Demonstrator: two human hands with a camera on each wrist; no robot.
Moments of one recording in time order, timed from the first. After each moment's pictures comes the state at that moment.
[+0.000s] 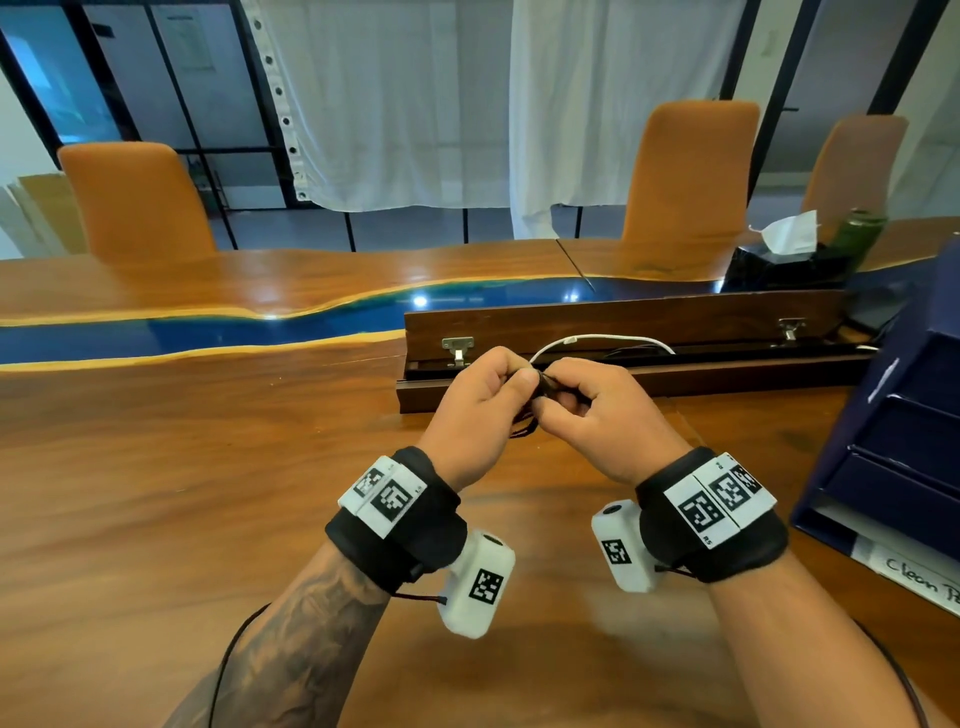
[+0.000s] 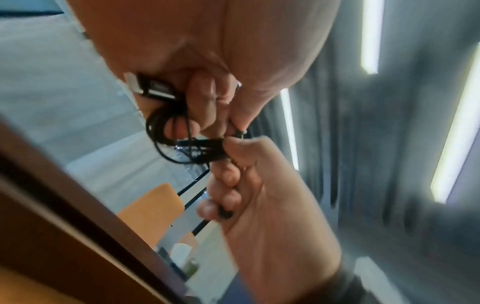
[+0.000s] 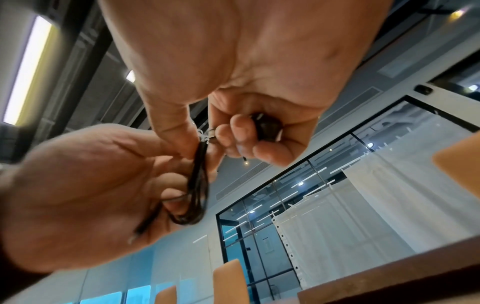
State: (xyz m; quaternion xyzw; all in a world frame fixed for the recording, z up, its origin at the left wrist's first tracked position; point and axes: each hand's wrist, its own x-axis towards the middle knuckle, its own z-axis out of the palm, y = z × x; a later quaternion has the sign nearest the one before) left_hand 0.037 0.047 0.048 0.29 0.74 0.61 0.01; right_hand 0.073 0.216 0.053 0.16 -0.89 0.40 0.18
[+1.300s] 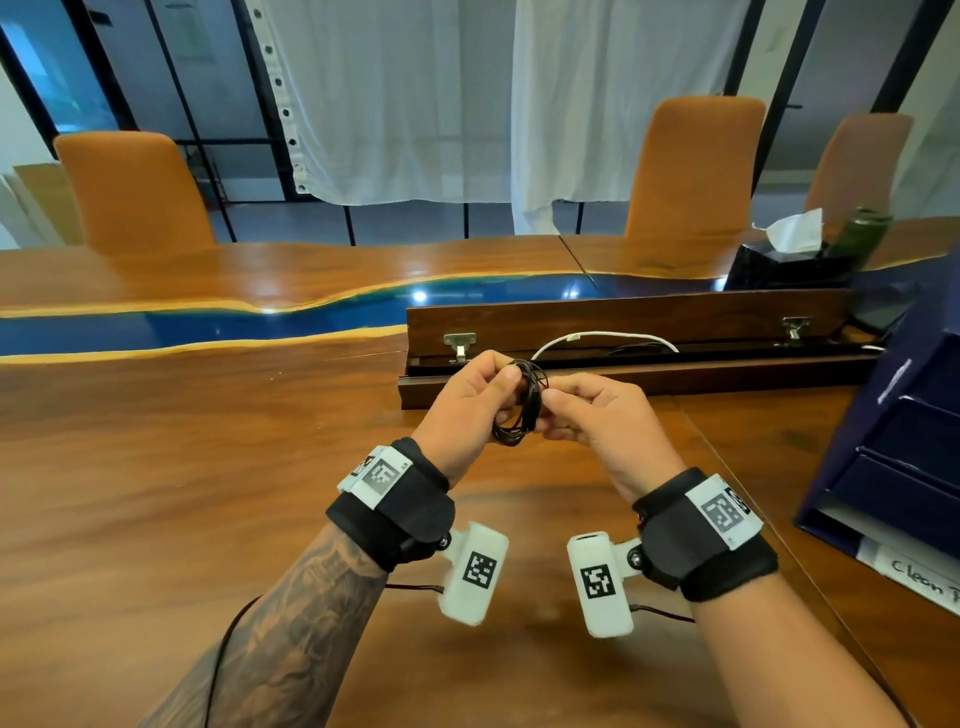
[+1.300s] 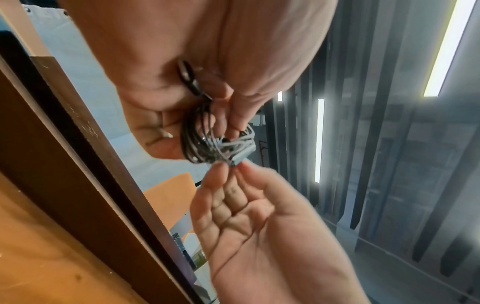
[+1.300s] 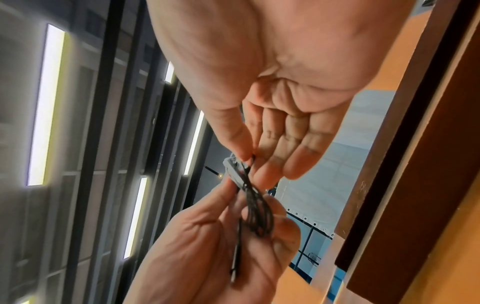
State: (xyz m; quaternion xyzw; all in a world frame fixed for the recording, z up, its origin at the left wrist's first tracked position) left_hand 0.018 0.043 0.034 0.24 0.69 0.68 0.10; right_hand 0.070 0.204 0.029 0.01 -0.71 0.69 0.12
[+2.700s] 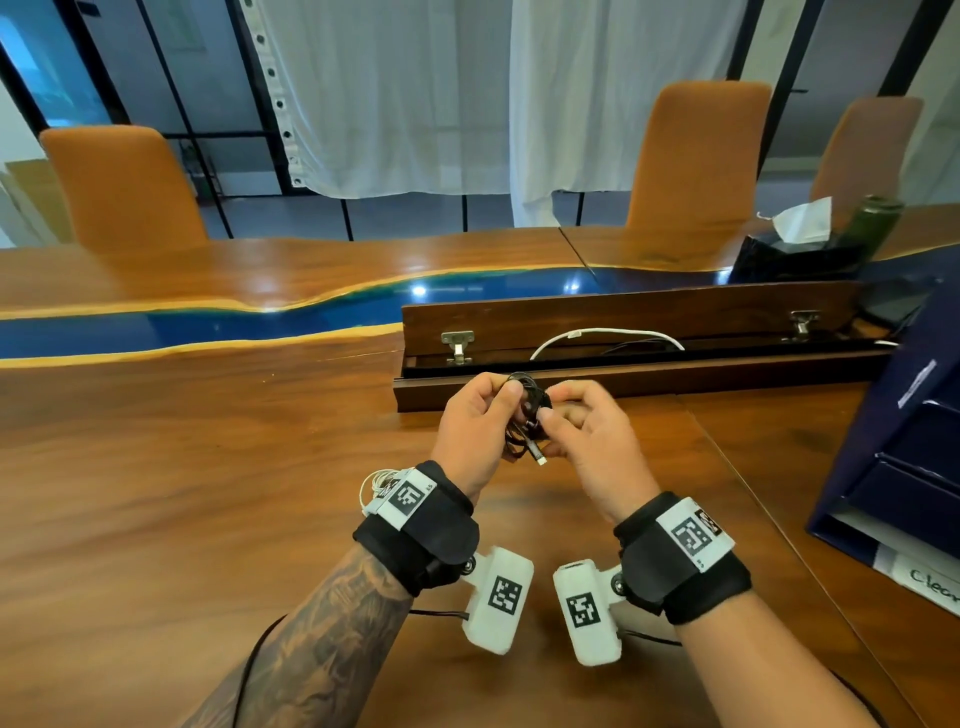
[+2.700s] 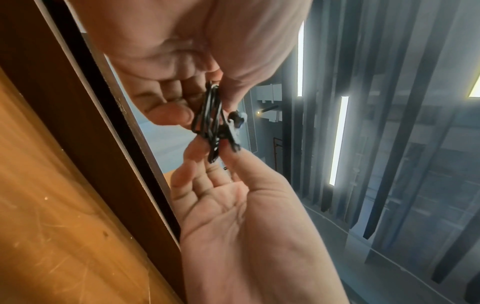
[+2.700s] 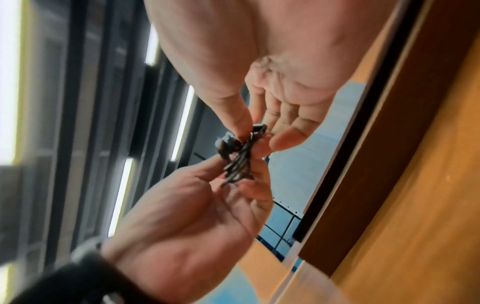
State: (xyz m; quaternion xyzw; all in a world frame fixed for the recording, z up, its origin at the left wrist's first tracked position) left_hand 0.009 0.063 0.008 0.13 0.69 0.71 0.06; right_hand 0.050 0.202 -0.009 -0.03 -0.72 0.68 0.15
